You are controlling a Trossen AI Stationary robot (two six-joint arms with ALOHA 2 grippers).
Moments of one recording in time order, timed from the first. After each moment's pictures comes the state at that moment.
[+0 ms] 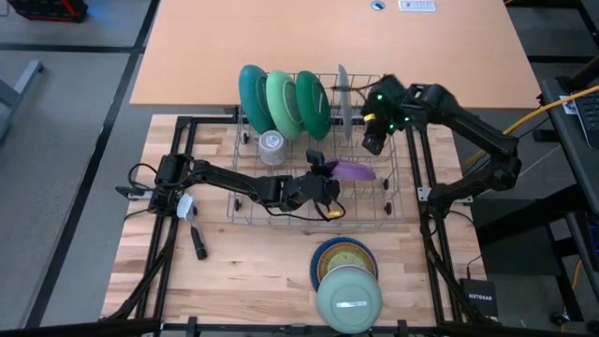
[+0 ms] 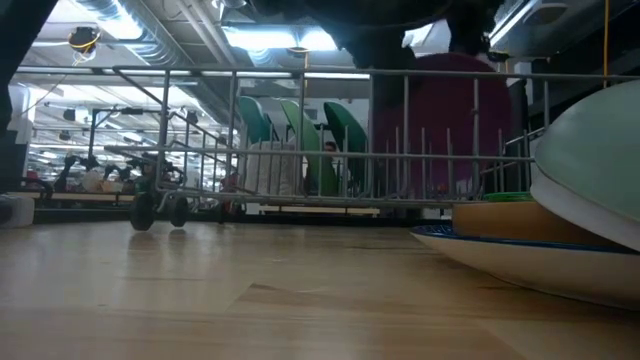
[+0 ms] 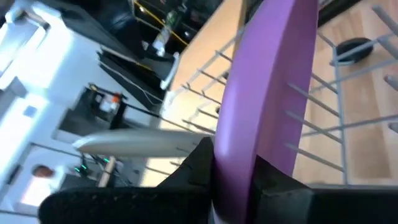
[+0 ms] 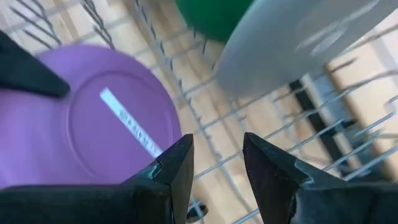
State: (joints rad) left arm -0.07 2.01 1.50 0.23 -0.87 0.83; right arm -0.54 1.38 1.62 -1.29 0.00 -0.08
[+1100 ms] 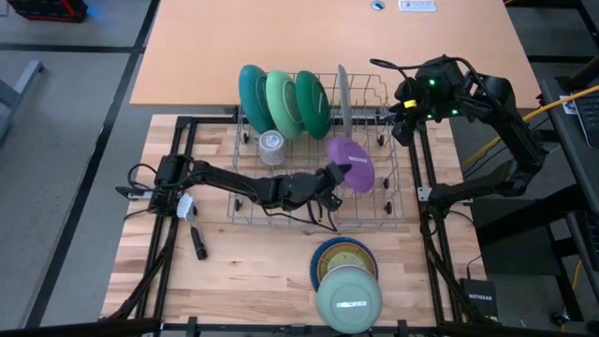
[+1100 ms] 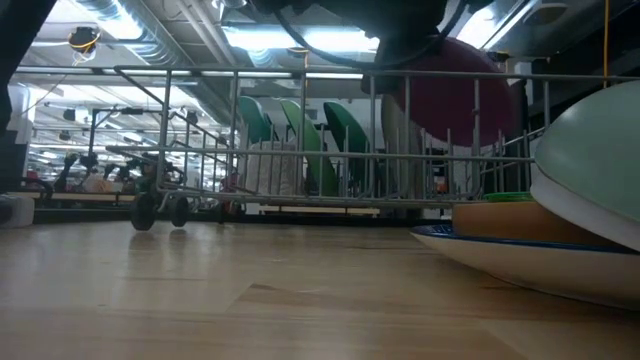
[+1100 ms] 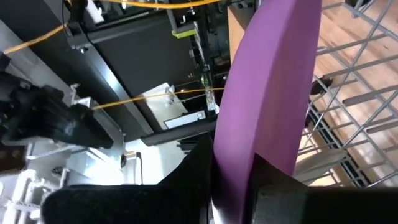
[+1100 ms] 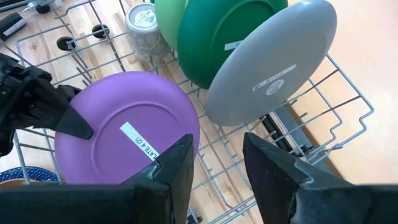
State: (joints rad) left arm -0.09 2.01 1.50 0.45 -0.71 1.78; right arm -0.54 1.28 1.91 -1.44 -0.01 -0.09
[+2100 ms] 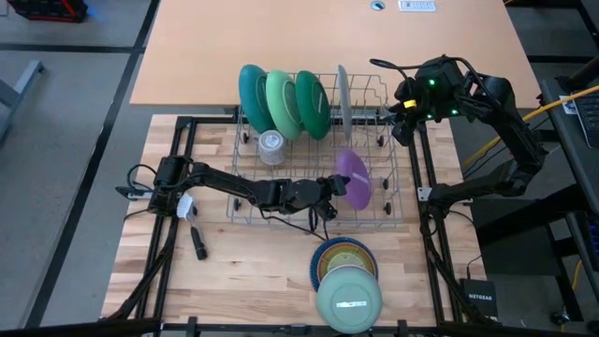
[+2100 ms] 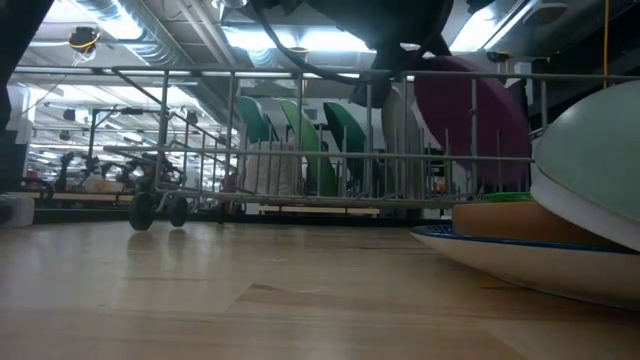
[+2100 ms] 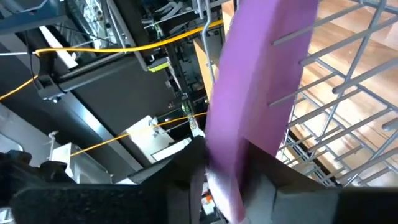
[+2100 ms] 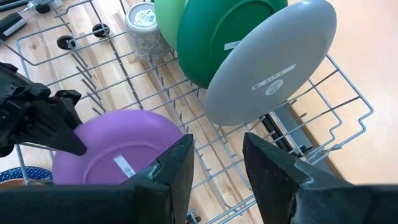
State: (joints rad) left arm -0.11 2.01 1.50 0.27 -0.63 1.78; right arm -0.54 1.28 1.90 -1.44 -0.01 -0.09
